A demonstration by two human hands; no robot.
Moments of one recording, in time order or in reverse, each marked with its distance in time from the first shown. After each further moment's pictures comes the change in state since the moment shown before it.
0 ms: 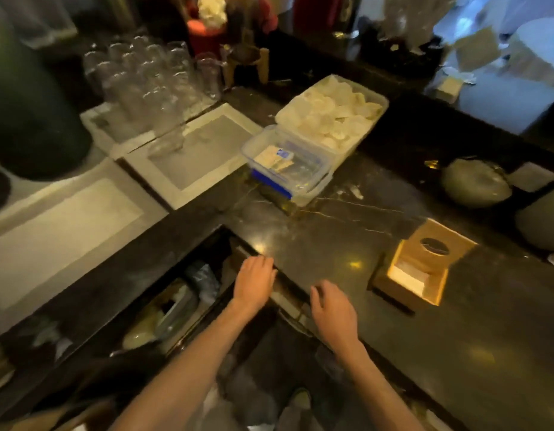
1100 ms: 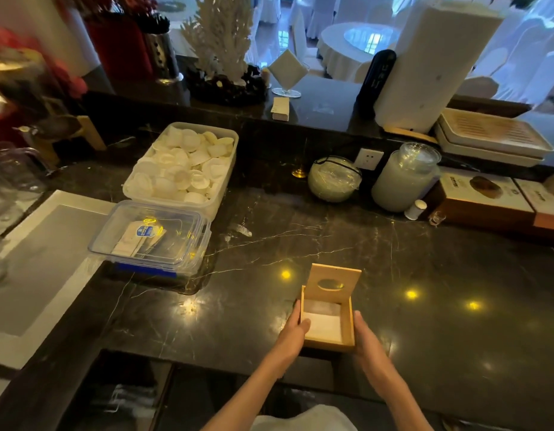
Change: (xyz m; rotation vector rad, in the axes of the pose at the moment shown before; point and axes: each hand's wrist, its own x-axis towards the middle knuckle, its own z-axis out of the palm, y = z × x) left_hand 0.058 0.211 0.059 -1.023 -0.784 0.066; right_hand -0.010 0.148 -0.111 1.126 0.203 0.642
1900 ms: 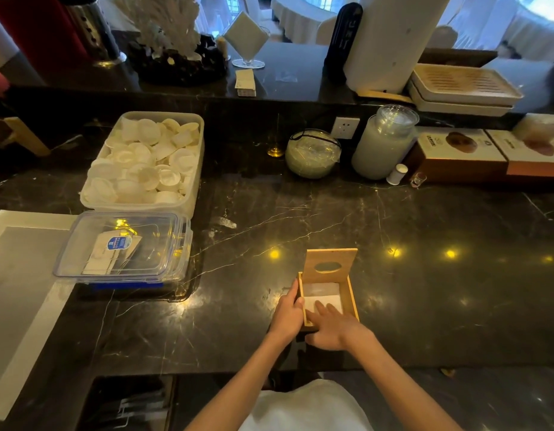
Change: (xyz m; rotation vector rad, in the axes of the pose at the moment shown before) left_hand 0.040 -0.004 -0.019 0.200 0.008 0.036; right_hand 0.041 -0.007 0.057 -1.472 -0.386 0.108
